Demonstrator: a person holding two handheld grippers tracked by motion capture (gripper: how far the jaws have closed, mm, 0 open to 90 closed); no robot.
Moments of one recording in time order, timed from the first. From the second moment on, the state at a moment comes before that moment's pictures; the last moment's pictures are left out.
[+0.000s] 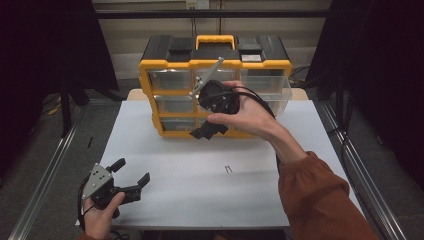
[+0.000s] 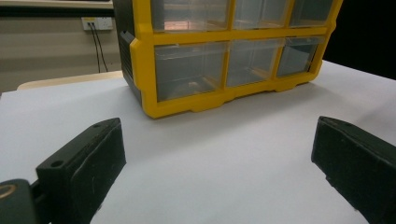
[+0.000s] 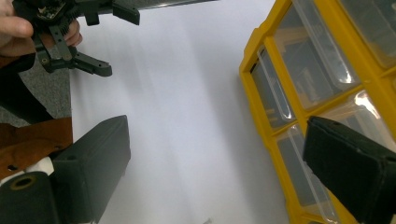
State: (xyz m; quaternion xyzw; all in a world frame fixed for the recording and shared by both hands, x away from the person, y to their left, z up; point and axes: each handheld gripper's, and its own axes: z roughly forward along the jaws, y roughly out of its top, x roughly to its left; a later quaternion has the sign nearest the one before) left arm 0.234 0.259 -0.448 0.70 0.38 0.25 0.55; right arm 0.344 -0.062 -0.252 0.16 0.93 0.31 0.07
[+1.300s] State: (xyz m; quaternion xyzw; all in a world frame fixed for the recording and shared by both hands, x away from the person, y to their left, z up) left arm 0.234 0.258 -0.448 0.70 0.38 0.25 0.55; right arm 0.342 -0.079 -0.400 0.21 0.96 0.20 0.01
